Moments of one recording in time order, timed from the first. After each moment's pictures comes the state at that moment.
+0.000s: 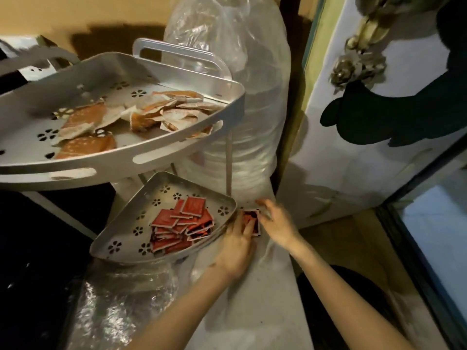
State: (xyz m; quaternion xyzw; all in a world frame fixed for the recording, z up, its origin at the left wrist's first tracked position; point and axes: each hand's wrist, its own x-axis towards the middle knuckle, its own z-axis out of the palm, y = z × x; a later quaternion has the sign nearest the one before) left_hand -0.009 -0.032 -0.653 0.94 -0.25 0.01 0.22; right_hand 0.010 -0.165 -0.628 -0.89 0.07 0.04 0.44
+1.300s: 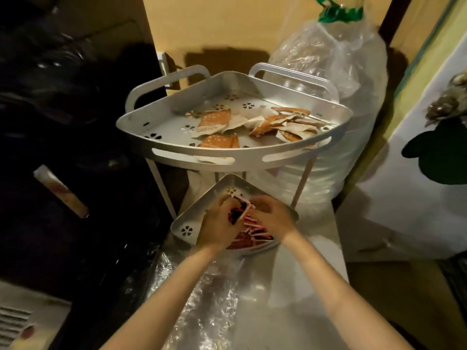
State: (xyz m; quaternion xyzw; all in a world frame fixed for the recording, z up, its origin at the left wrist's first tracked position) left_hand 0.007 0.114 -0.580 0.92 -0.06 0.10 0.36; right_hand 0.031 -0.026 -0.572 -0.82 0.00 0.09 0.57
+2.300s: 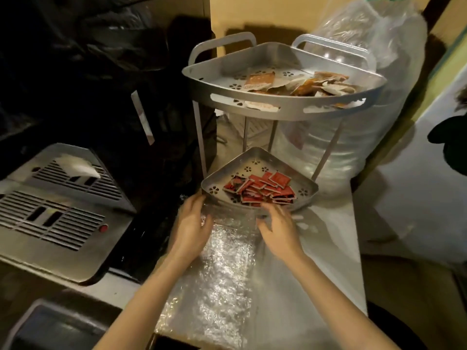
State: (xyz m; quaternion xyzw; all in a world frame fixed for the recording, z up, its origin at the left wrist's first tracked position) left_hand -0.115 0.189 -0.591 0.94 0.09 0.08 0.33; right_hand -0.074 0.001 -0.608 -0.94 -0.11 0.02 0.33
